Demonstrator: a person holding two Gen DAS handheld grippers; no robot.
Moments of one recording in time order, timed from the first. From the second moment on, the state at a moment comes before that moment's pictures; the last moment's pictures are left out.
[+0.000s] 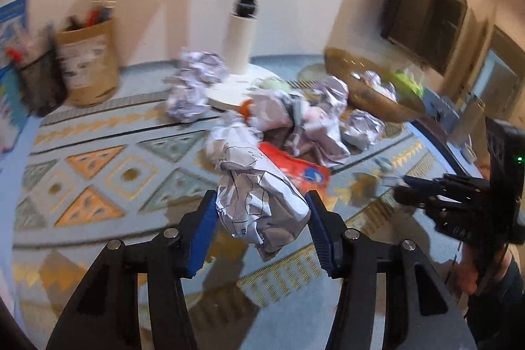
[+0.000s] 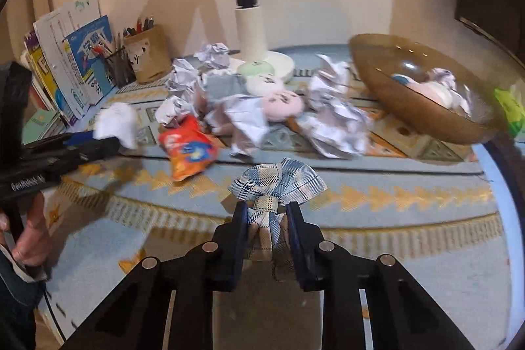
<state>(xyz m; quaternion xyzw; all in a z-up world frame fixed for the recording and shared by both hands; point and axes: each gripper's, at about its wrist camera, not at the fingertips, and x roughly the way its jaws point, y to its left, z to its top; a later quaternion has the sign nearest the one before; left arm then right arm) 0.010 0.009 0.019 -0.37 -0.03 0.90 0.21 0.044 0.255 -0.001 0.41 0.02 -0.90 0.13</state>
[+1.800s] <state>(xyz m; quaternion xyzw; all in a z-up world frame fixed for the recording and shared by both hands) -0.143 0.264 0.107 -0.34 0.02 0.88 0.33 -0.064 0.427 0.098 0.30 -0.08 -0.95 -0.08</state>
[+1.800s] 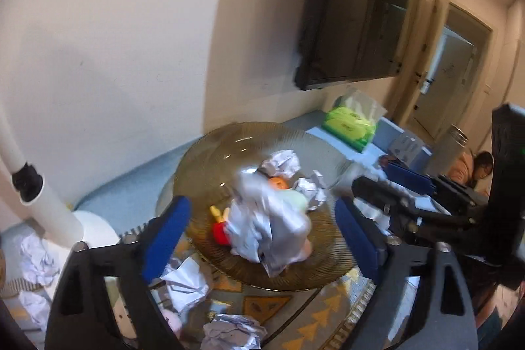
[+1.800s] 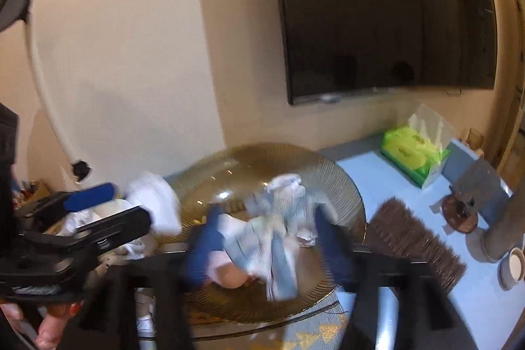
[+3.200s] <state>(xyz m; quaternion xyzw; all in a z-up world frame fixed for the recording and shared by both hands) 0.006 -0.001 0.003 -0.35 0.00 0.93 0.06 0.020 0.268 -0.011 0.41 -0.04 -0.90 0.13</state>
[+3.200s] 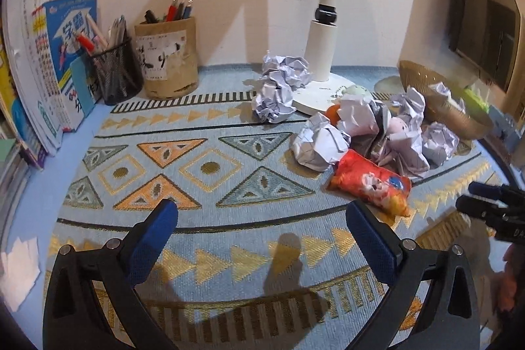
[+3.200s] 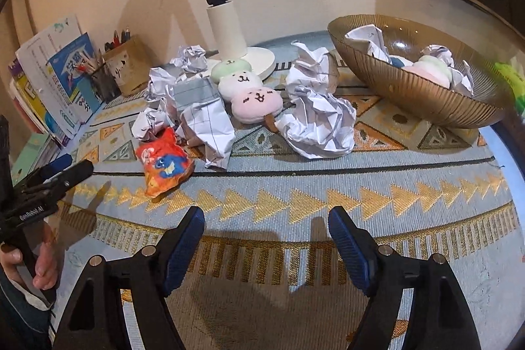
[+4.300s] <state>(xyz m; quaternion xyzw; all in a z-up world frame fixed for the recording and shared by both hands) -0.010 0.029 0.002 -0.43 -0.05 0.89 0.10 -0.028 0.256 -0.007 0.42 -0.12 -0.88 0.20</state>
